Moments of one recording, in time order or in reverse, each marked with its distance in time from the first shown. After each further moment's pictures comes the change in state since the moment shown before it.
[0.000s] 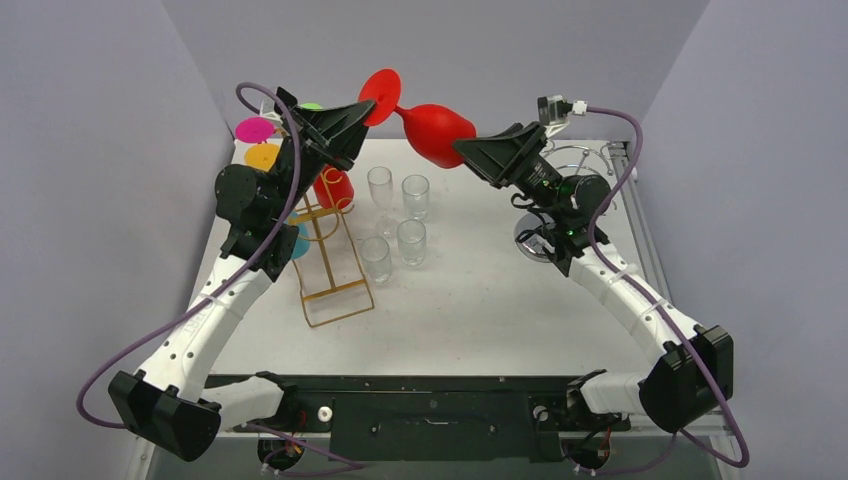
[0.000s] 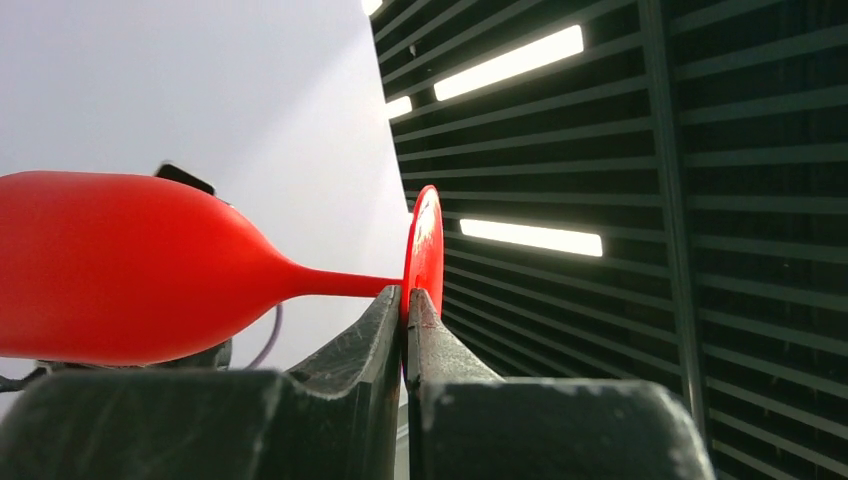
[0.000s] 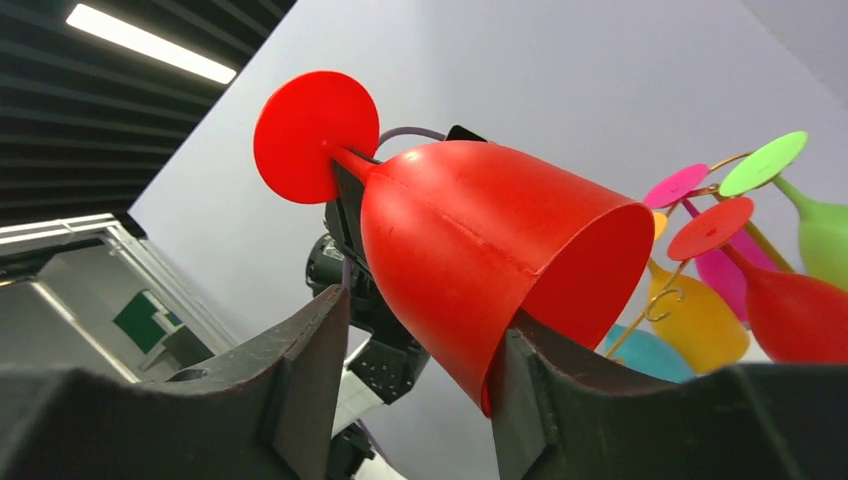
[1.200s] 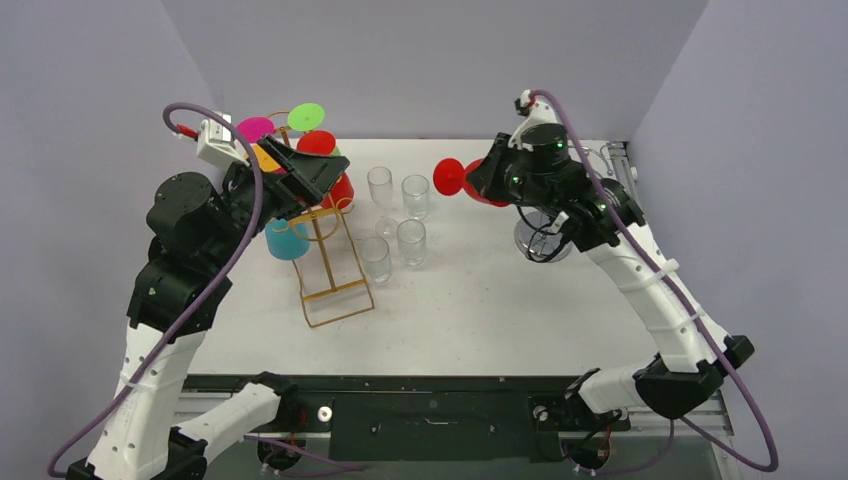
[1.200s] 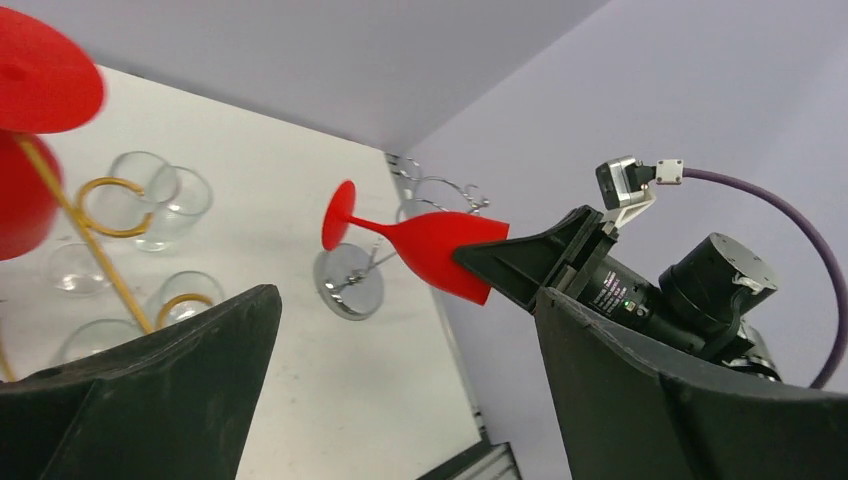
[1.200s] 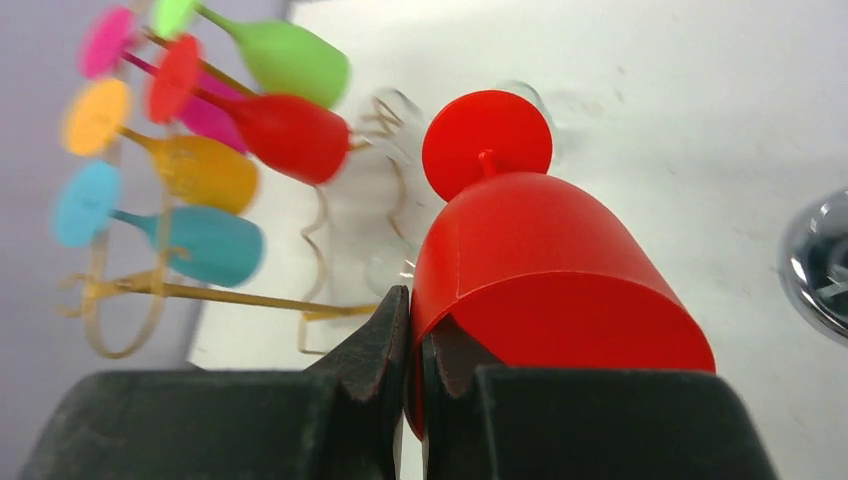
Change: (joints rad) left arm 0.019 -0.222 0.260 -1.051 -0.212 1.075; right arm 0.155 0.052 0.628 -1.582 0.599 -0.704
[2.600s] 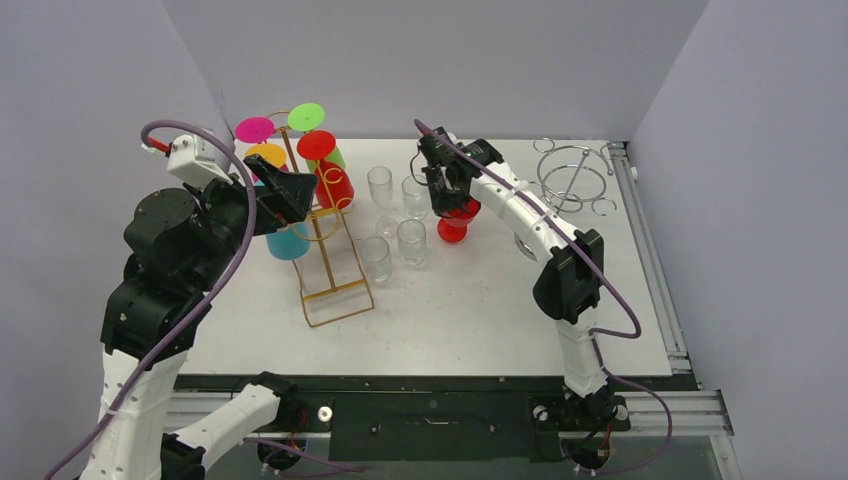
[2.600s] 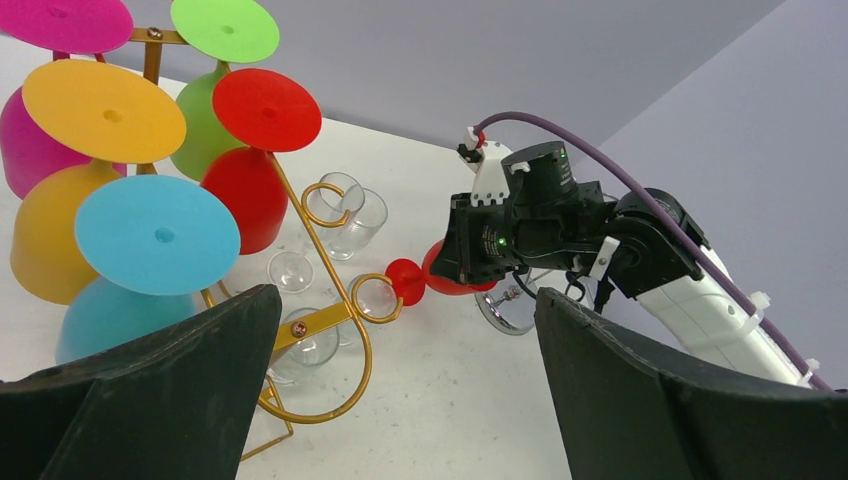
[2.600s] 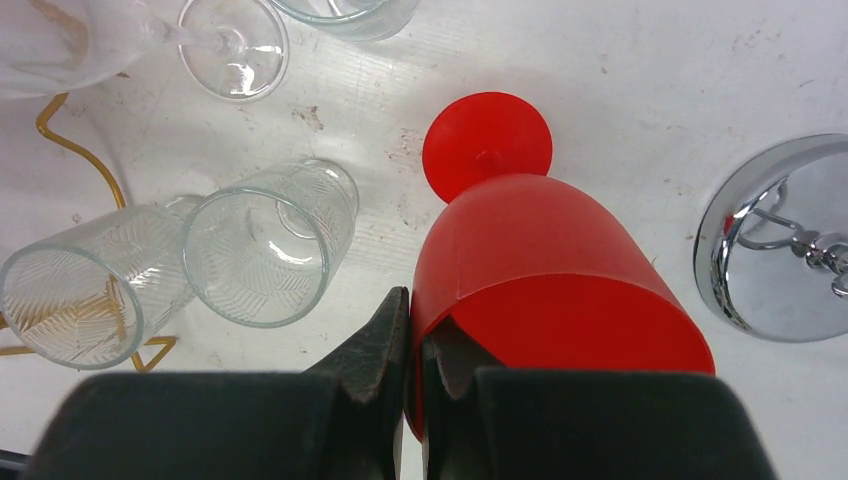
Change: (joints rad) left arm 0.002 -0.054 0.082 -0.263 -0.258 0.318; right arm 0.035 0.751 0.418 -0.378 0.130 -0.252
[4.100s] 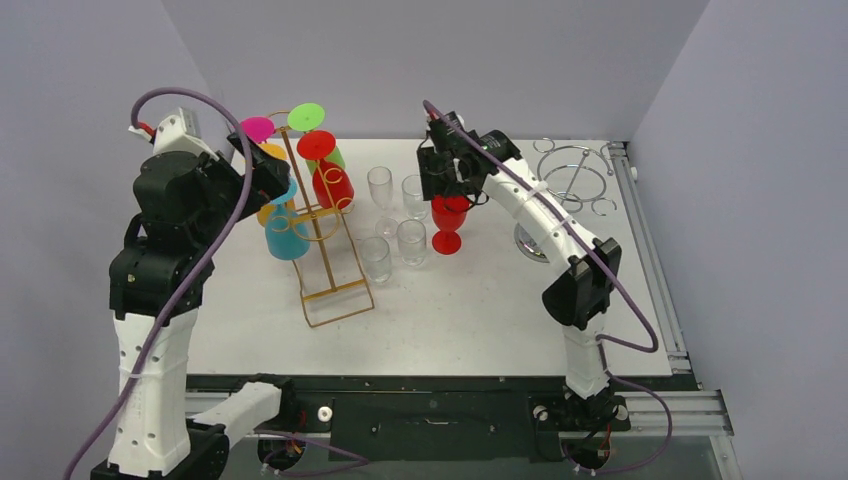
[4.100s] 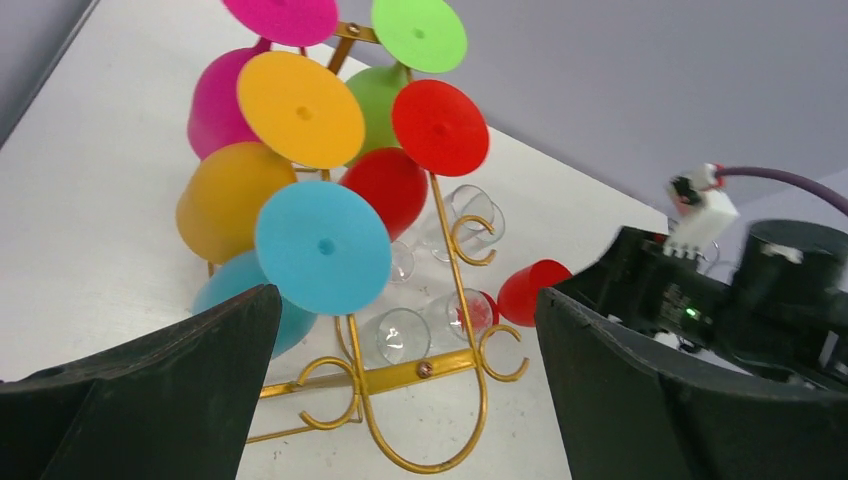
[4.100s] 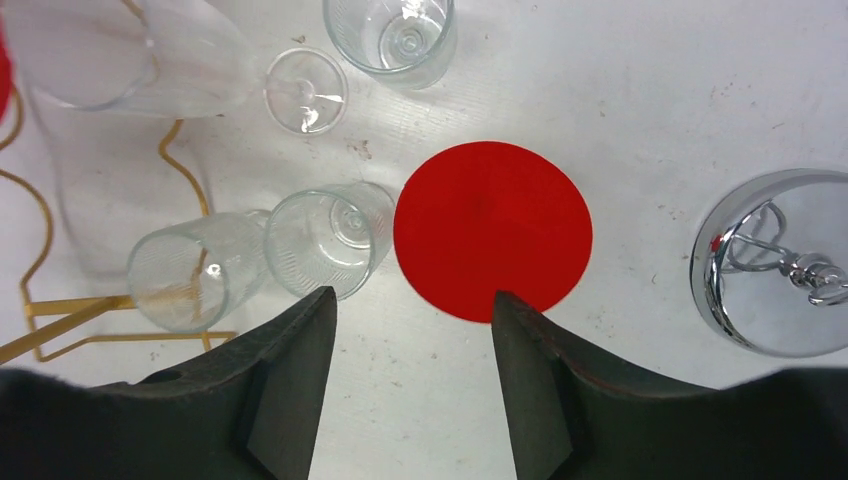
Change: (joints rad) left arm 0.173 0.142 0.127 -0.172 -0.056 -0.008; right arm 0.000 -0.034 0.061 0.005 -0.027 0.006
